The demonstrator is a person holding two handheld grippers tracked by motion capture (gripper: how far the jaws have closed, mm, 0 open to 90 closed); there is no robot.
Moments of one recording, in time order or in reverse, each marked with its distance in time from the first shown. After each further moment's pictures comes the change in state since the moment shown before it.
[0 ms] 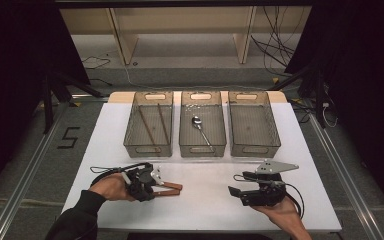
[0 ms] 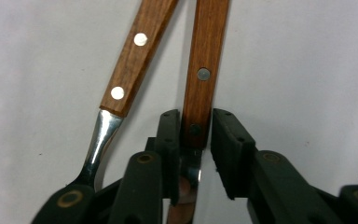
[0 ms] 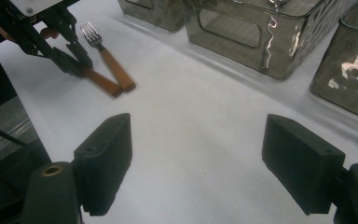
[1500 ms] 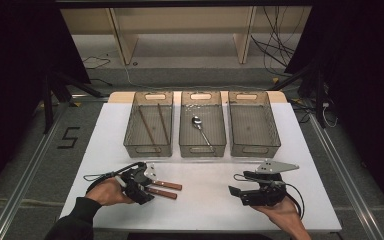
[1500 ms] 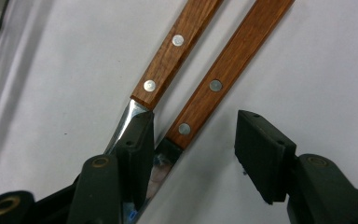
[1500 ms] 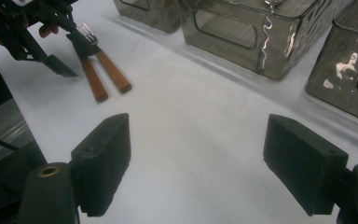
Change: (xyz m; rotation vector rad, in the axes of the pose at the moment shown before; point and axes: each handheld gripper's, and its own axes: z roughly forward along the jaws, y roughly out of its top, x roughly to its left) left arm -0.002 -0.013 0.000 -0.095 0.092 -0.125; right arm 0.000 0.000 0.000 -0.004 -0.015 0.005
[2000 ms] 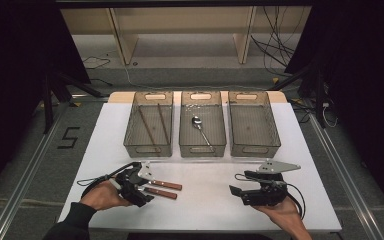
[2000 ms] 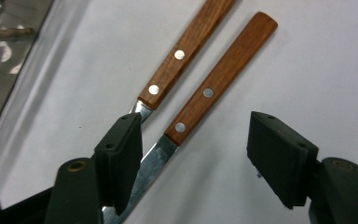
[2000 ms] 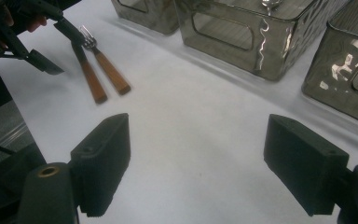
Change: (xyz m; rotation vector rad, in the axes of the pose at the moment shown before) left arm -0.010 -0.005 -0.017 -0.074 0.044 -0.051; right arm -0.001 0.000 -0.002 -0.007 -0.003 0.002
